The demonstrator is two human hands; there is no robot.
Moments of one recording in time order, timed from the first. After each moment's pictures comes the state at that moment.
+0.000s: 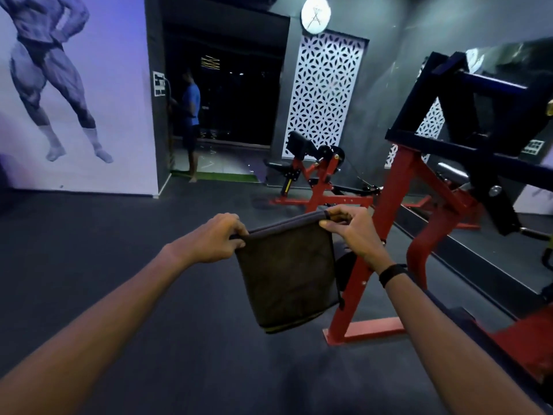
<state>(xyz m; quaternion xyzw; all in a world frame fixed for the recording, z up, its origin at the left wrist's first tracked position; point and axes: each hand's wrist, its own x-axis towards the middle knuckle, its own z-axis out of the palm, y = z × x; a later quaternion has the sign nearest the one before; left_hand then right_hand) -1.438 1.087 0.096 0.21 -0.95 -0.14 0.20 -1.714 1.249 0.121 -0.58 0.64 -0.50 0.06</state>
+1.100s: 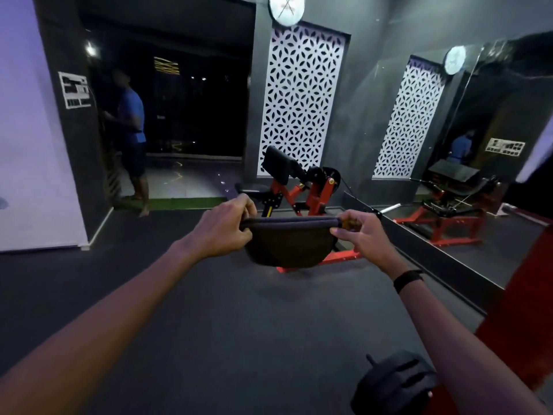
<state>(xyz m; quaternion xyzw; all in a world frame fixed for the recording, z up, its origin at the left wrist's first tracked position) -1.859 0.492 0.161 0.21 -0.93 -0.12 0.28 -2.108 0.680 0.155 -0.53 0.68 -0.49 0.07</state>
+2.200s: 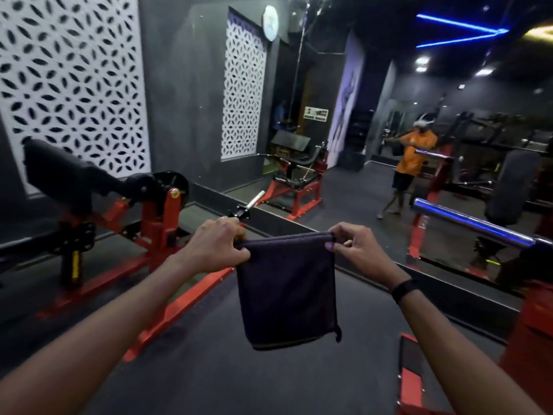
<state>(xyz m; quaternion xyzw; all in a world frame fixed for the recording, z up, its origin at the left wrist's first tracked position) -2.622 0.230 0.112 -0.09 -0.97 -0.13 0.20 -2.699 0.542 0.109 -0.28 0.87 -0.39 -0.10</state>
